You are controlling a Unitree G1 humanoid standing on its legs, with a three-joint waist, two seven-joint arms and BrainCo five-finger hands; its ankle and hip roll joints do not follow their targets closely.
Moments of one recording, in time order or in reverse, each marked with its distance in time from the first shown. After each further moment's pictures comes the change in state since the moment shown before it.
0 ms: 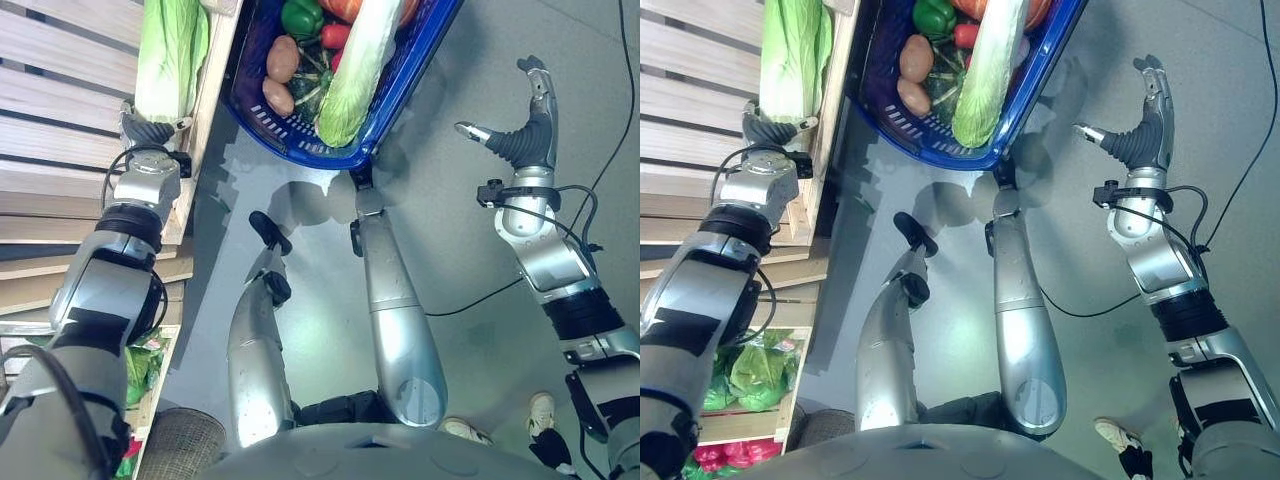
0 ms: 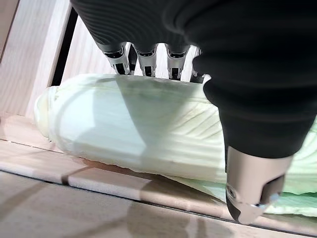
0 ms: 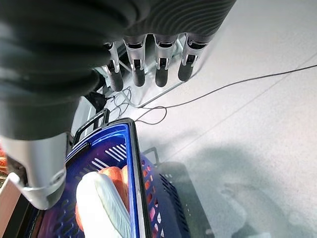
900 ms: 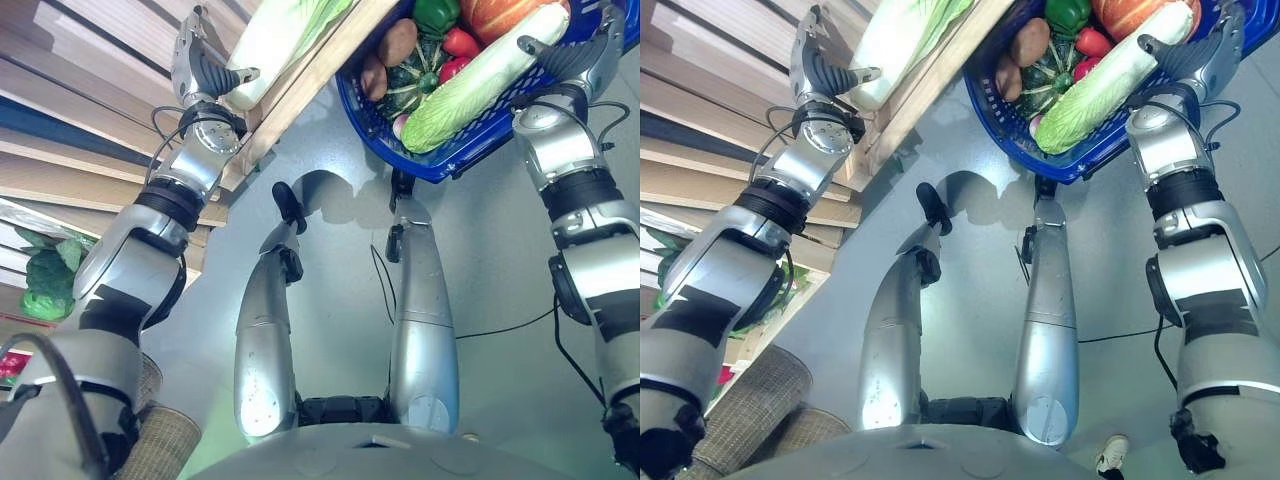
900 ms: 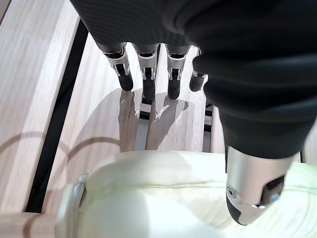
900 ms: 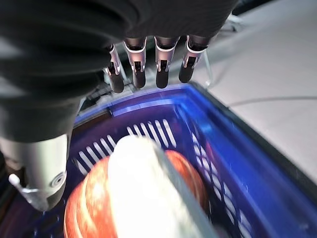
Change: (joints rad) left arm -0.124 -0.085 -0.270 -0.177 0.314 -0.070 0.148; right arm -0.614 0.018 0.150 0.654 0.151 0.189 -0.252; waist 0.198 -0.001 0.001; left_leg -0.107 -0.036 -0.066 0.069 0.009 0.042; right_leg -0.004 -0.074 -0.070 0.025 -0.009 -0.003
